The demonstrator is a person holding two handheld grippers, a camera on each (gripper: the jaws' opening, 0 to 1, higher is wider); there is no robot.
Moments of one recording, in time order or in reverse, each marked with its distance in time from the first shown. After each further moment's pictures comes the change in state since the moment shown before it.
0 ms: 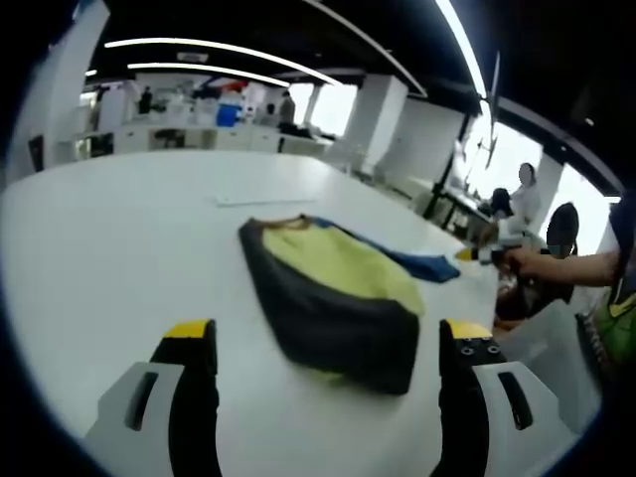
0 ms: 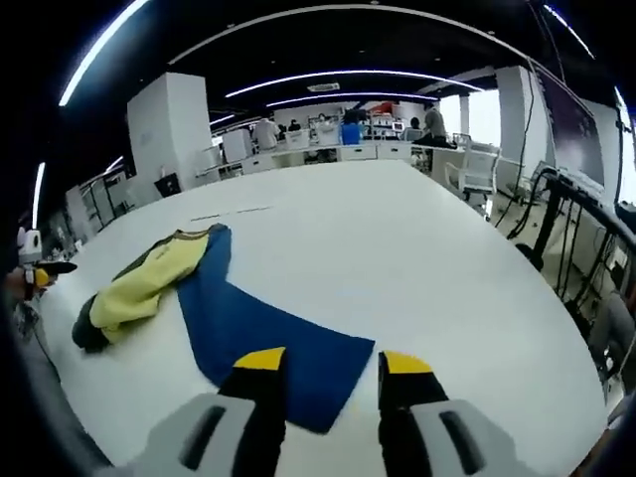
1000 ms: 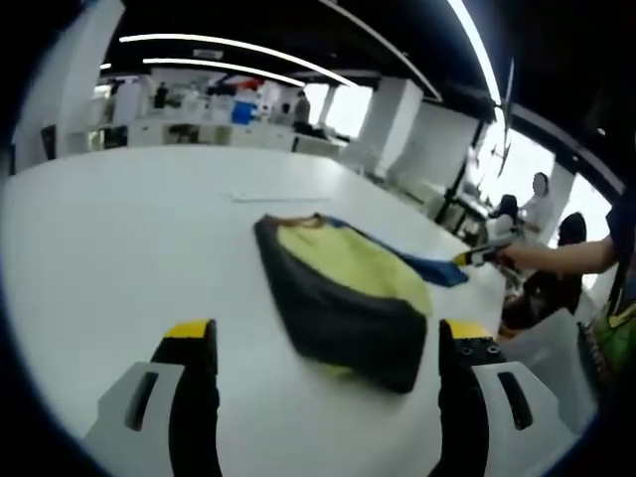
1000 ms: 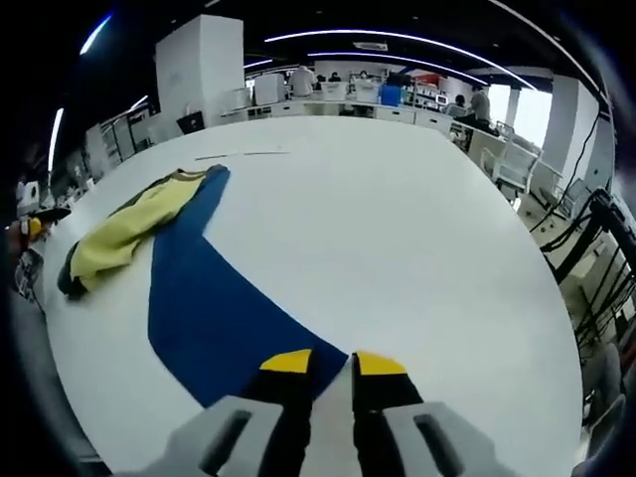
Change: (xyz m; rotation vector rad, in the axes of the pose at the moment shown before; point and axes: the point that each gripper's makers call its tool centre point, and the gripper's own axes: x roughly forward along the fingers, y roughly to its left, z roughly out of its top) left arm -0.006 0.007 -0.002 -0.042 -0.005 0.047; right arm 0.037 -0.011 -0.011 -0.140 0.170 0.073
